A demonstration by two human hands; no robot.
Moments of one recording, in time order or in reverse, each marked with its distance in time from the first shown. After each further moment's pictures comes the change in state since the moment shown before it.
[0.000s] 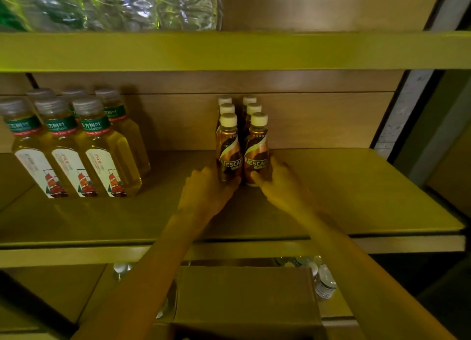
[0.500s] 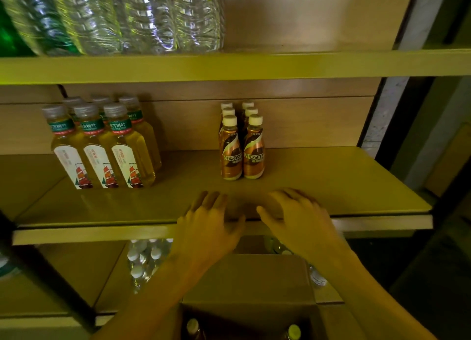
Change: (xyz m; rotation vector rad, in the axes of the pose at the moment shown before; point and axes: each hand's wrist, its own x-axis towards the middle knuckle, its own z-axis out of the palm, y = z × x) left_hand -0.129 -0.001 -0.016 0.347 0.107 0.228; right_hand -0.134 0.002 -0.023 -0.386 0.050 -0.163
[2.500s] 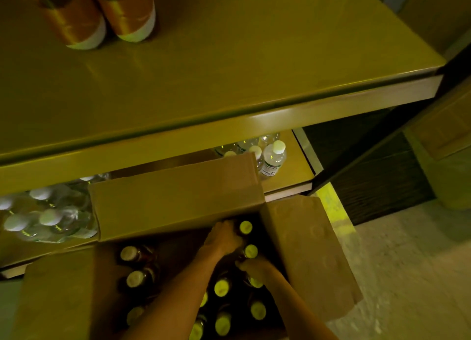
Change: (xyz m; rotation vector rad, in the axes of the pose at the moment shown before) left_hand -0.127 0.073 0.380 -0.431 -1.102 -0.130; right_hand -0.173 0.121 0.321 0.732 -0.908 1.159
